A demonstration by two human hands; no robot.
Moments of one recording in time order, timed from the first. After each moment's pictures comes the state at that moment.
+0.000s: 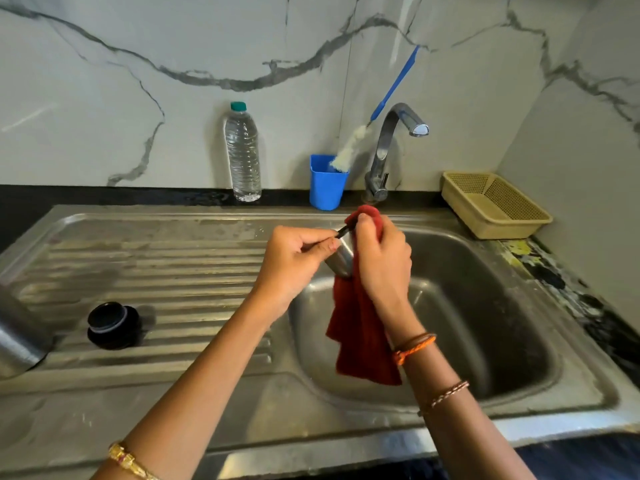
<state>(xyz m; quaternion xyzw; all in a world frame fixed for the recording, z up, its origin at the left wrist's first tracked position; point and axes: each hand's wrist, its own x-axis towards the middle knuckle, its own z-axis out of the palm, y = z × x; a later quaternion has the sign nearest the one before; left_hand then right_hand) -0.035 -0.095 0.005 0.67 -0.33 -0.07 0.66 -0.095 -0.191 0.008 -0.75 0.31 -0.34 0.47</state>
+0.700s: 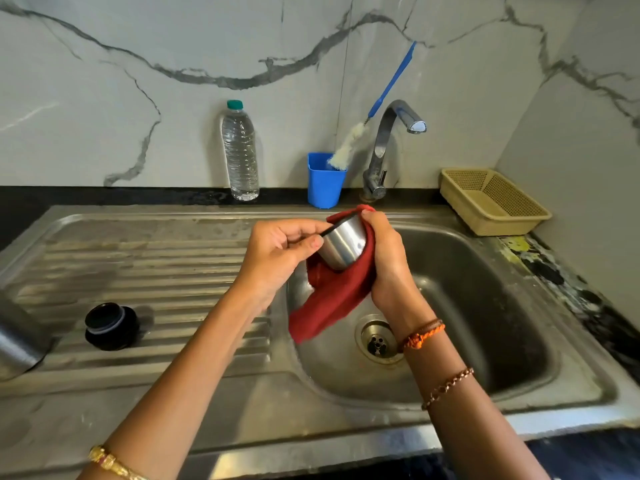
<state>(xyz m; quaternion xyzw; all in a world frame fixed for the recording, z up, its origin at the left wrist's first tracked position) -0.031 -0.082 0.019 0.64 -0.33 -0.11 0.68 -0.093 -0.199 0.022 -0.55 0.31 -0.25 0.73</state>
